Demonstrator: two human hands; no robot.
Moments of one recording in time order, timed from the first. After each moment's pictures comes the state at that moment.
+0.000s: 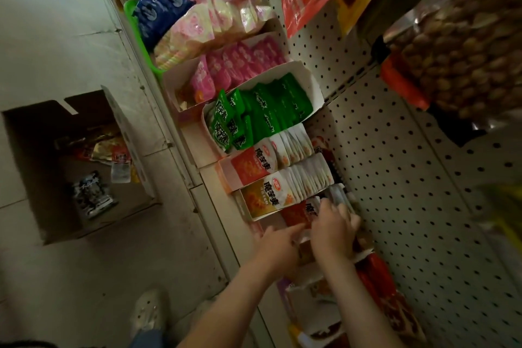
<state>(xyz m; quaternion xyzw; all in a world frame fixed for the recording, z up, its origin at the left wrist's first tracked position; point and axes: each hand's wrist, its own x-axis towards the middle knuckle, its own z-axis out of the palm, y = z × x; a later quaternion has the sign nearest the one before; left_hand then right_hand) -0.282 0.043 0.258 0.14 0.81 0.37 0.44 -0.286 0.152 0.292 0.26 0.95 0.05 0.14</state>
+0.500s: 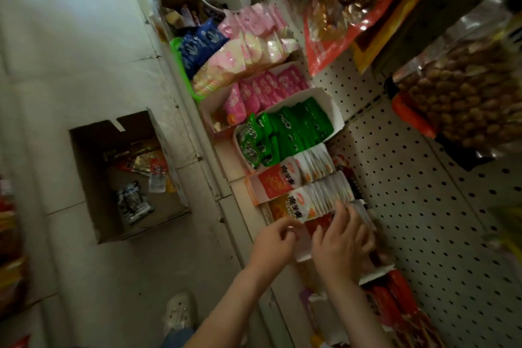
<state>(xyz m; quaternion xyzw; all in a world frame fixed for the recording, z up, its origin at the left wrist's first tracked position) -0.292 -0.003 0.296 -0.06 0.73 0.60 0.32 -0.273 0.114 0.312 0.18 0.98 0.00 -0.04</state>
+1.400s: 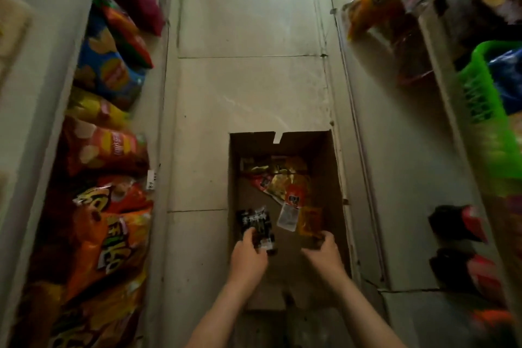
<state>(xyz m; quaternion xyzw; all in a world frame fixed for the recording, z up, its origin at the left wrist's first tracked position) -0.405 -0.394 0.022 -0.43 0.72 0.47 0.29 -0.461 -0.251 0.014 0.26 0.80 -0.37 0.40</state>
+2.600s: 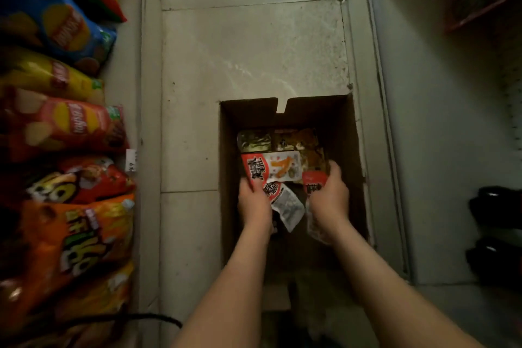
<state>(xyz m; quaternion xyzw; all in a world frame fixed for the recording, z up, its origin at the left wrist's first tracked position) -0.495 -0.390 -0.075 -0.59 0.58 0.56 0.05 -0.538 -0.289 -0.041 0.18 0.85 -0.40 0.28</state>
